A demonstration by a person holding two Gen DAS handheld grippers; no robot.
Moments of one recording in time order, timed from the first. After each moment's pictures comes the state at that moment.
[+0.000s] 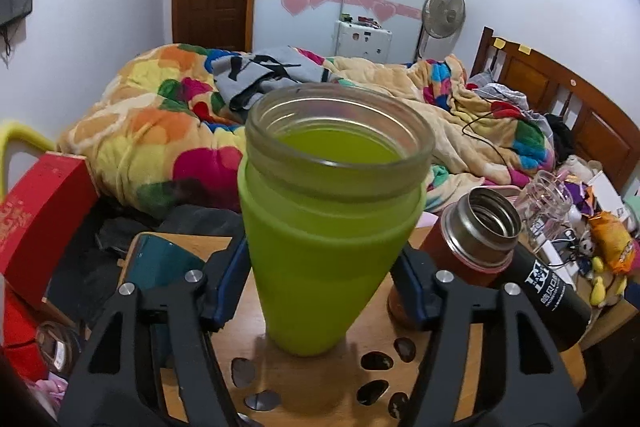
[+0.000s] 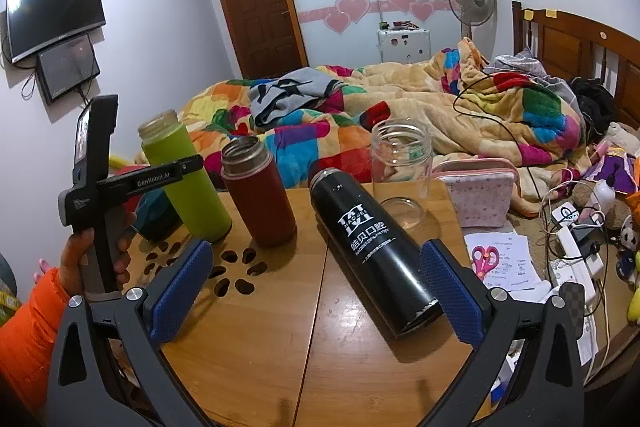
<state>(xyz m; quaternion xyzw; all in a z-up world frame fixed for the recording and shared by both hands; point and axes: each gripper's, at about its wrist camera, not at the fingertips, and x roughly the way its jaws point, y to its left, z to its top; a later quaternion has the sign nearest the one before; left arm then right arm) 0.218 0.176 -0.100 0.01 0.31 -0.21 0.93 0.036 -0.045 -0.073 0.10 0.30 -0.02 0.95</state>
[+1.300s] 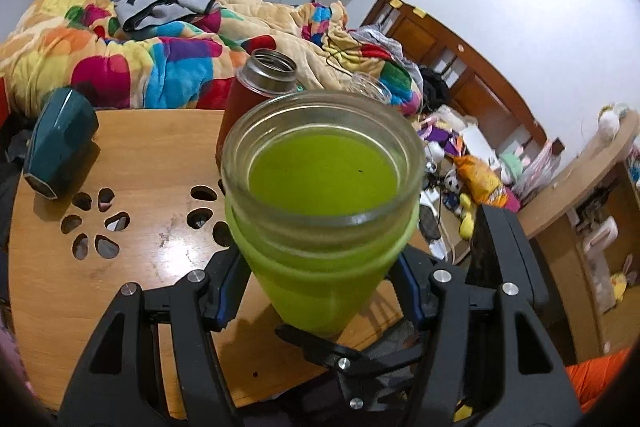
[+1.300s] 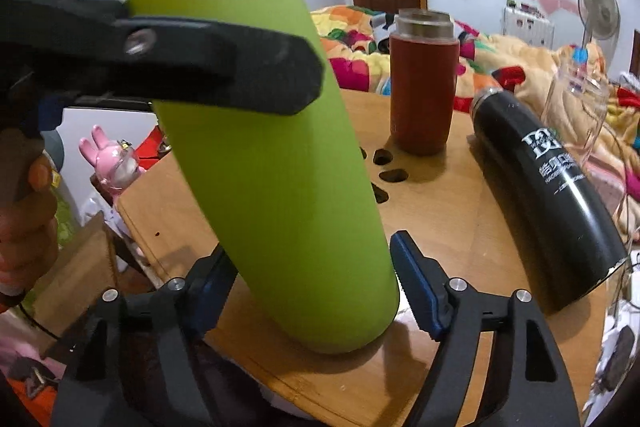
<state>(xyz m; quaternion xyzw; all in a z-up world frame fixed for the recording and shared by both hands) 0.091 0.183 -0.093 -0.07 0.41 -0.41 0.81 0.044 0.044 -0.149 0.00 0.37 0.18 0.91</state>
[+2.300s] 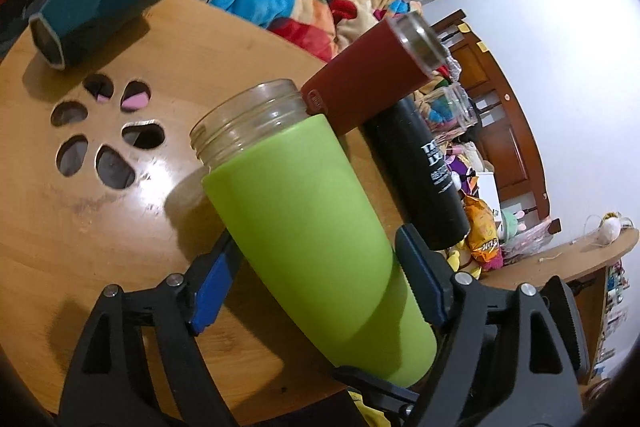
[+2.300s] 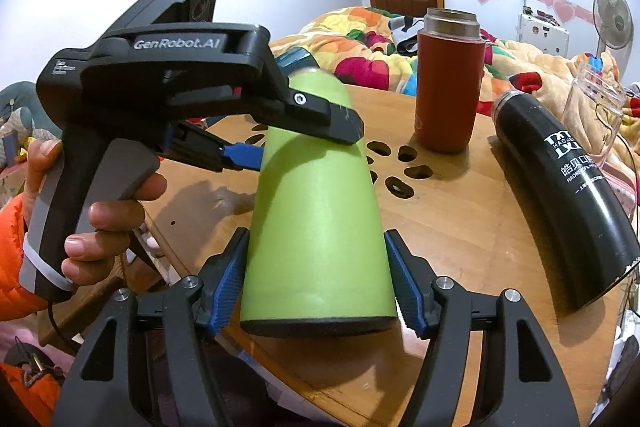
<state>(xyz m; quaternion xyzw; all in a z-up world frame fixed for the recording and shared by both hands) 0.143 0.213 -0.173 -0.21 0.52 -0.34 0.75 0.044 0.051 -0.158 0.00 0.37 0.21 0.91</state>
